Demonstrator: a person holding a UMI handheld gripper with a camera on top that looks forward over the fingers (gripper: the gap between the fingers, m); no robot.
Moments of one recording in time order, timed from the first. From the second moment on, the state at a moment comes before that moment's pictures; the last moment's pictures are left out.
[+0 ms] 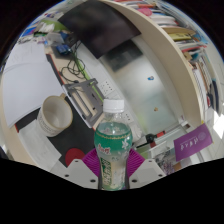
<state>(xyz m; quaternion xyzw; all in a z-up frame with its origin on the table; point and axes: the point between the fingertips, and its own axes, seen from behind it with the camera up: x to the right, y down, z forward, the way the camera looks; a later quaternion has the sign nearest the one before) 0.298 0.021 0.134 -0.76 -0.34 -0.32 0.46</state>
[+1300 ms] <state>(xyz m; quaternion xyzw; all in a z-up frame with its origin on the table) 0.257 0.023 0.151 -0.79 -0.34 -0.24 0.46</state>
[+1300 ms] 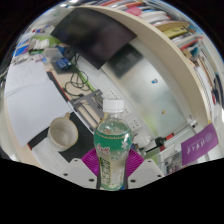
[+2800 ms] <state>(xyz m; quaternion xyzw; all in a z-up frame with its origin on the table) 0.272 -0.074 0.118 -0.84 0.01 0.00 0.54</state>
